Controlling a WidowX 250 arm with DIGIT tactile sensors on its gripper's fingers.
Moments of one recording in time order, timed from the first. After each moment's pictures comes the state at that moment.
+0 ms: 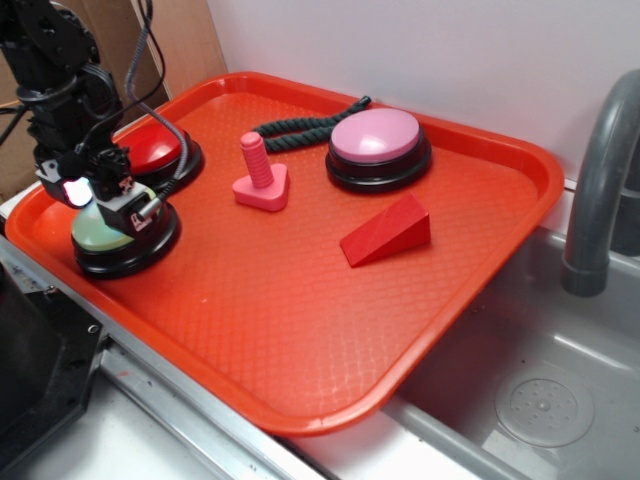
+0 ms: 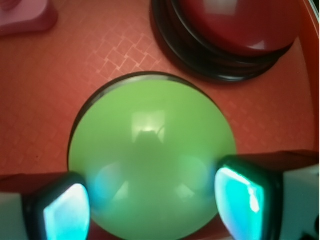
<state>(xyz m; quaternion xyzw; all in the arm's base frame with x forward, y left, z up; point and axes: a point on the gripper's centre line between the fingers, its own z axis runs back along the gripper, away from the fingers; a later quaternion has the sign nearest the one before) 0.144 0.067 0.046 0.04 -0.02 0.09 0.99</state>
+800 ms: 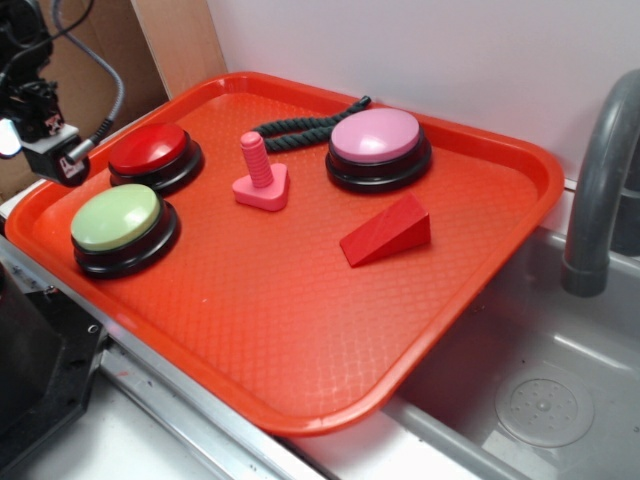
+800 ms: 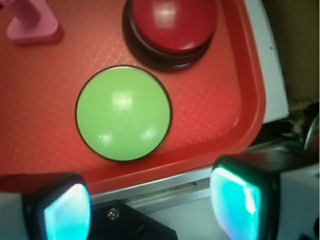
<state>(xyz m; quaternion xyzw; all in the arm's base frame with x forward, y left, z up) 0.117 0.072 0.108 0.04 -0.02 0.12 0.99</state>
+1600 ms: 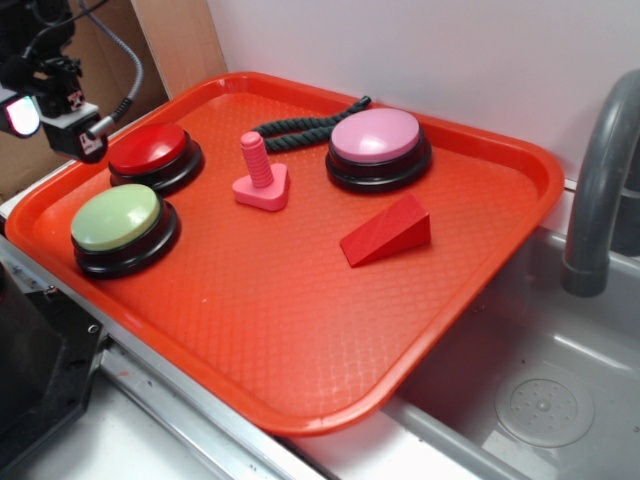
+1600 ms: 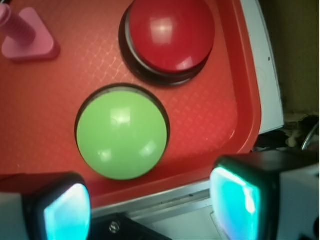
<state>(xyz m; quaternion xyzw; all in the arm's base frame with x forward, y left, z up) 0.140 0.076 0.111 0.04 0.01 0.11 0.99</state>
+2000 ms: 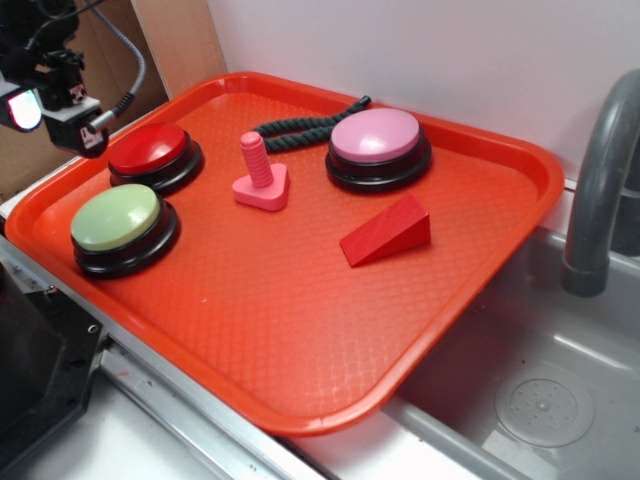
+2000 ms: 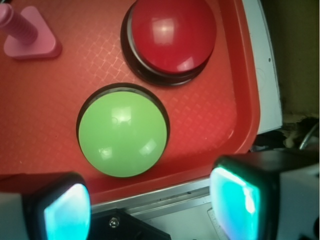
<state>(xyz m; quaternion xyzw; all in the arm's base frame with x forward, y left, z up) 0.142 0.077 0.115 0.04 0.03 0.12 0.99</state>
